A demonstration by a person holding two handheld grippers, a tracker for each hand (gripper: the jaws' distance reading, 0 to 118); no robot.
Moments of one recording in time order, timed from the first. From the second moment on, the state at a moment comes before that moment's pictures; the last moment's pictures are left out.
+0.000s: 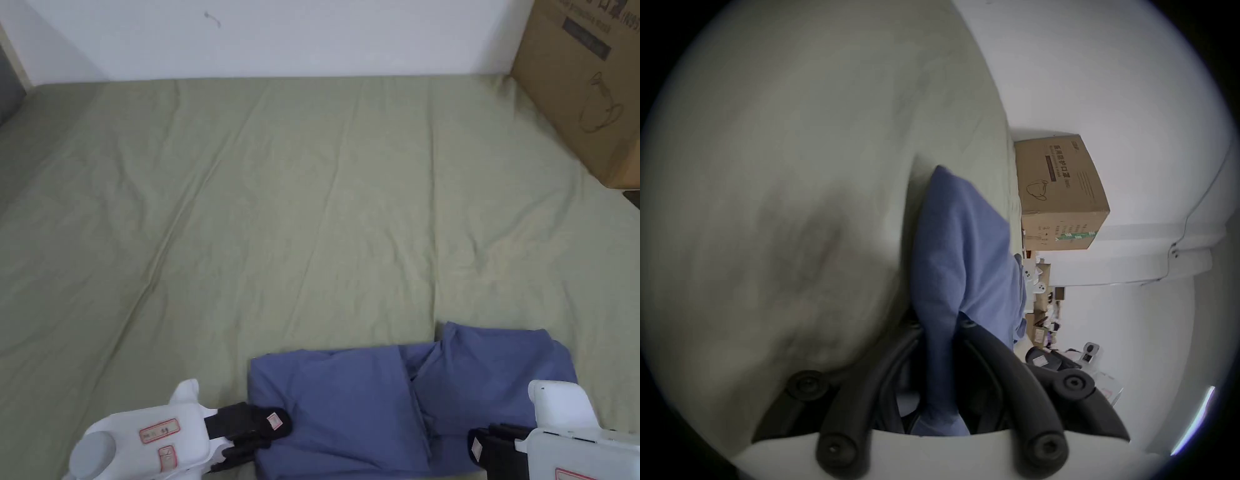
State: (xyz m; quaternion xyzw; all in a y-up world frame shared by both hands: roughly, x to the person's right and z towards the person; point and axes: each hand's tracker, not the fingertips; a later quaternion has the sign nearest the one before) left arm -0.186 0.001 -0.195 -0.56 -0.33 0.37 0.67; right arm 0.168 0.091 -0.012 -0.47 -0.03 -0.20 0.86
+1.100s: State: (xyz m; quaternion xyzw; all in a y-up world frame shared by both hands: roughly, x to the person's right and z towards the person) left arm -0.067 0.147 -0.204 -0.52 -0.41 0.08 0.74; right arm 0.217 0.085 0.036 -0.42 -0.10 -0.27 0.86
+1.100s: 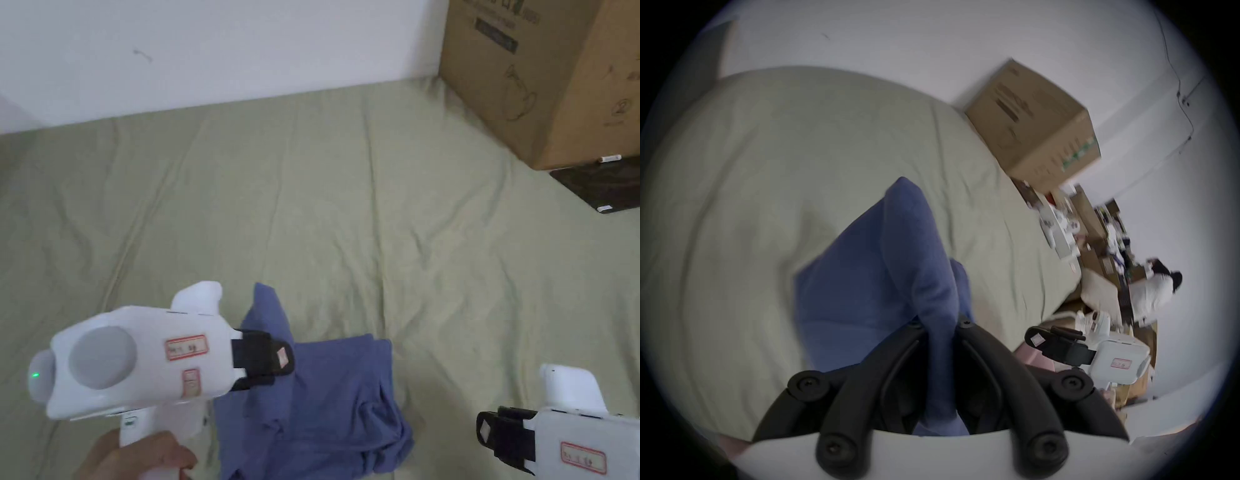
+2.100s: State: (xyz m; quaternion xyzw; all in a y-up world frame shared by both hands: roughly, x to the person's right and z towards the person) left arm 0.019 0.039 -0.176 -0.59 -0.41 0.05 0.69; right arm 0.235 0.070 0.059 -0.45 -0.12 -0.26 0.85
